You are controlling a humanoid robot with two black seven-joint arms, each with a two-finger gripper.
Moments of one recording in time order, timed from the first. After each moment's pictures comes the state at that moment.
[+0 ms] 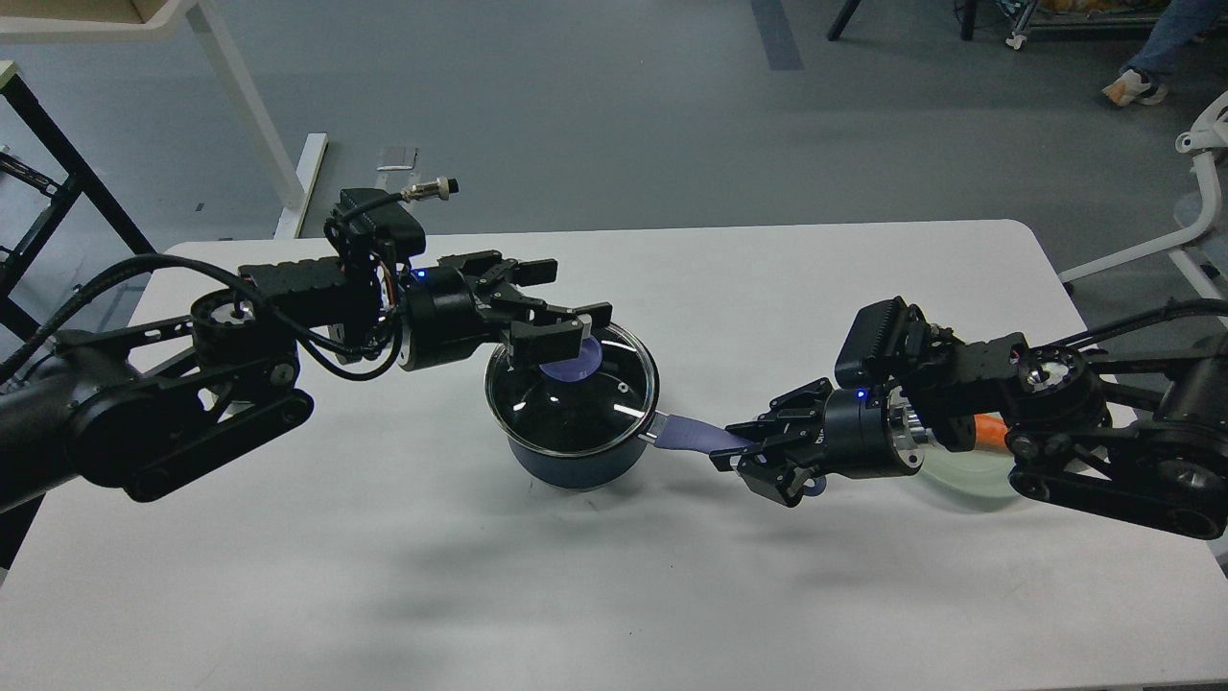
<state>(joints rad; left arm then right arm) -0.92 0.55 -0.30 -1.33 1.84 -0.08 -0.32 1.19 -0.63 -0.27 1.41 -1.68 0.07 0.34</state>
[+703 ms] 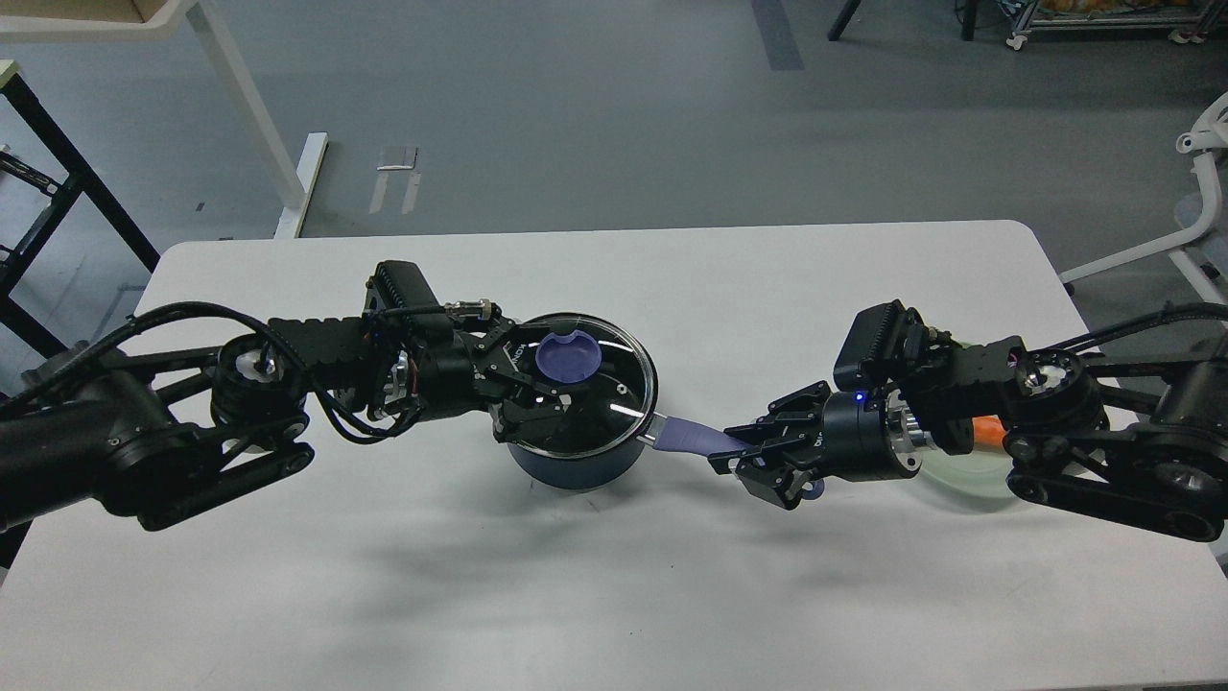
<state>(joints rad) -0.94 0.53 -0.12 -1.24 1.95 0.01 -0.32 1.18 -0.63 -0.27 1.41 -1.68 0.07 0.34</state>
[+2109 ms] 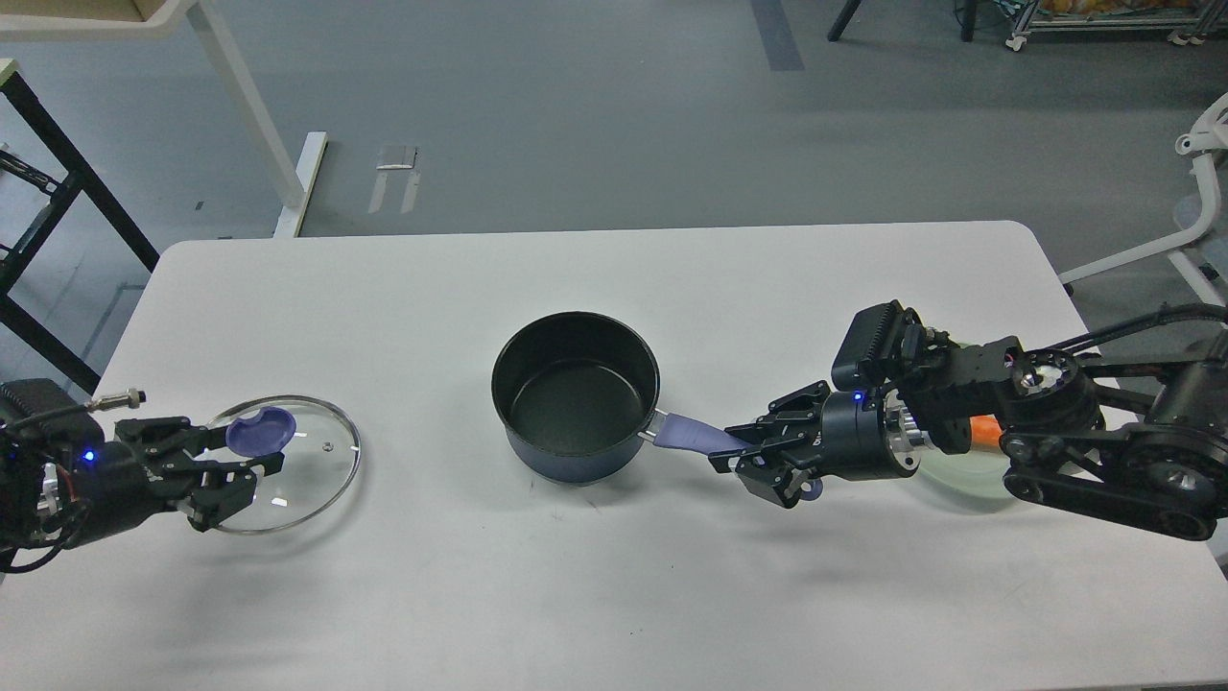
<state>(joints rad) -0.57 1.04 -0.11 -1.17 1.78 0.25 -0.49 1.17 -0.62 -0.27 1.39 -1.68 0.07 0.34</state>
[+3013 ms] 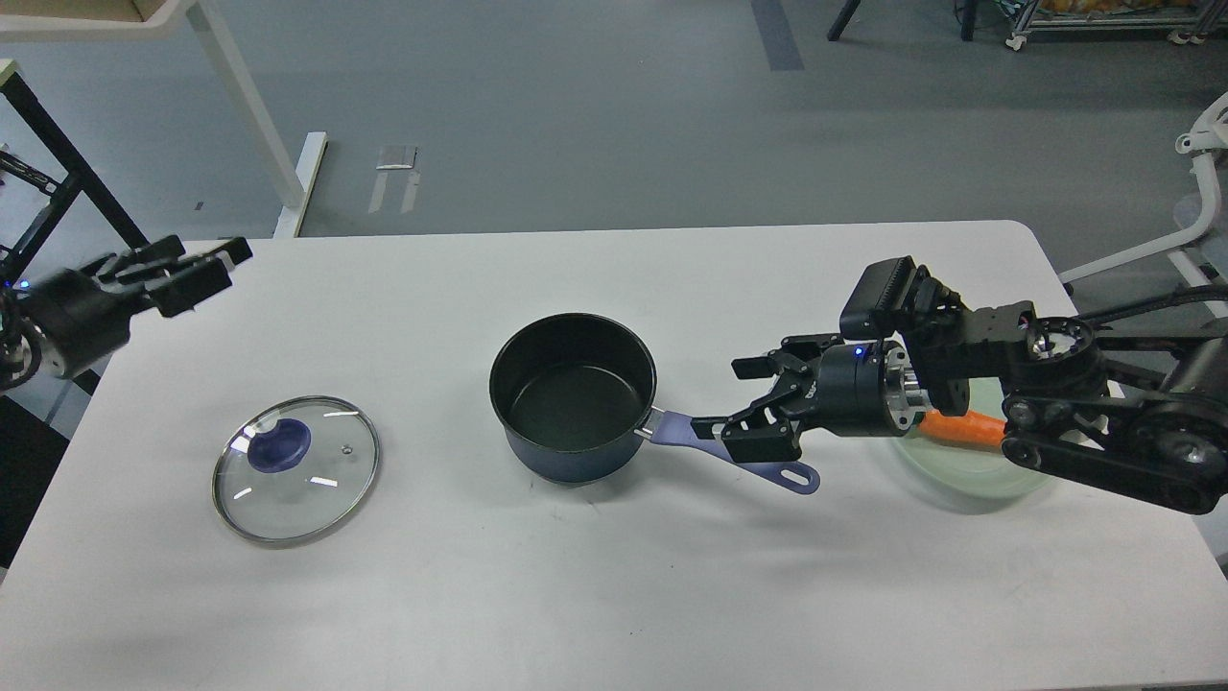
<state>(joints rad) -0.86 1.02 -0.13 -1.12 1.05 0.22 -0.49 1.18 -0.66 -0.12 1.39 -1.58 0.05 0.35</state>
